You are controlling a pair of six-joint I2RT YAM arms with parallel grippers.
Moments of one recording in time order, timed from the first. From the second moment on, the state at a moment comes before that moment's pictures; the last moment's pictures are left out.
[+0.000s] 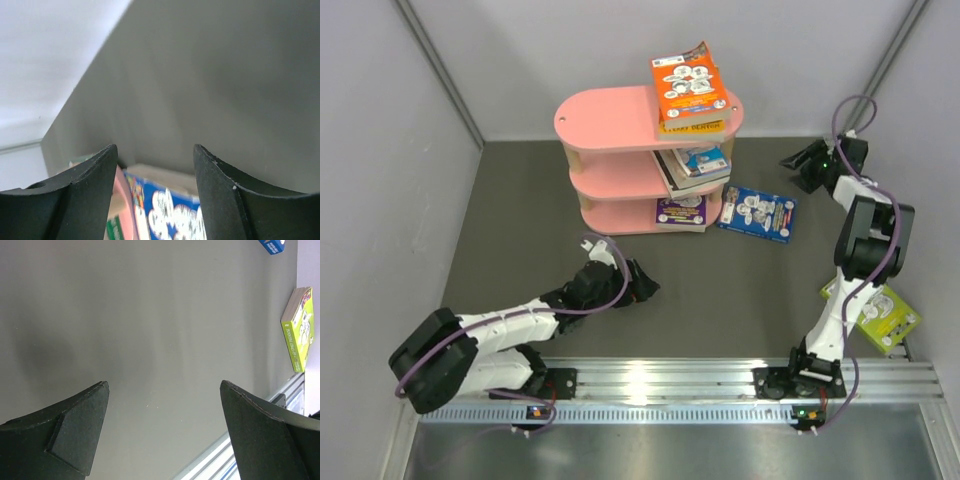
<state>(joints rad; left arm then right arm) -0.82 1.18 0.38 0.27 -0.04 -0.95 -0.27 2.05 1.43 -0.01 -0.48 0.75</state>
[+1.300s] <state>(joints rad) -0.84 0.84 0.16 0.26 -0.04 -1.05 0.40 1.03 0.58 -0.45 -0.13 0.78</state>
